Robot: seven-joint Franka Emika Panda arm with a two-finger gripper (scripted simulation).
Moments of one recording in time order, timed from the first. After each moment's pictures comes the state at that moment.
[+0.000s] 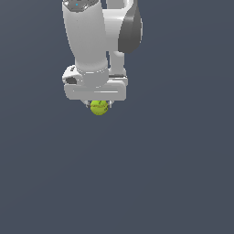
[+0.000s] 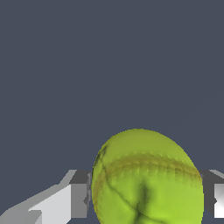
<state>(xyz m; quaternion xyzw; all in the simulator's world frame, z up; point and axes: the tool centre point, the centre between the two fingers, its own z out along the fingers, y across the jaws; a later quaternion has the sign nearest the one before) -0.015 -0.069 0.281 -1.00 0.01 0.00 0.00</state>
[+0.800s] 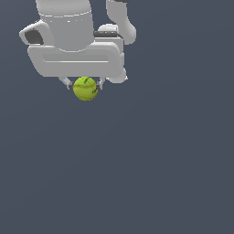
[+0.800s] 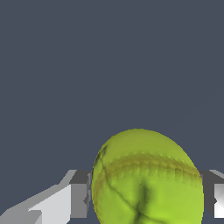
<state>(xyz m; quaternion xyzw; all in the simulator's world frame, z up) 0.027 -0.089 0.398 -1.00 0.01 0.00 0.00</state>
